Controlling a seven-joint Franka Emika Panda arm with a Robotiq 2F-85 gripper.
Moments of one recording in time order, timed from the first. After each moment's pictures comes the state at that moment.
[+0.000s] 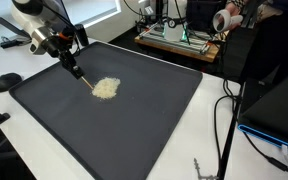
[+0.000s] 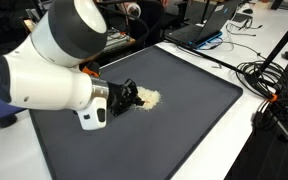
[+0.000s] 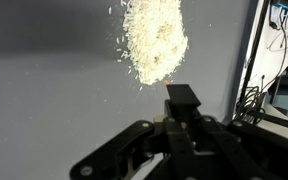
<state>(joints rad) -0.54 0.99 0.07 -1.14 0.65 1.68 -0.74</state>
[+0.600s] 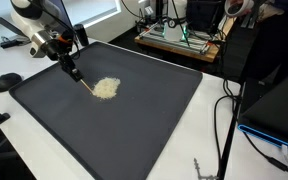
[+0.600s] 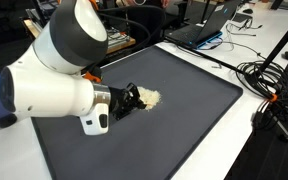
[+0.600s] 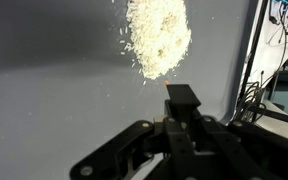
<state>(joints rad) -0.54 1.05 0.07 -1.07 0.67 1.67 -0.73</state>
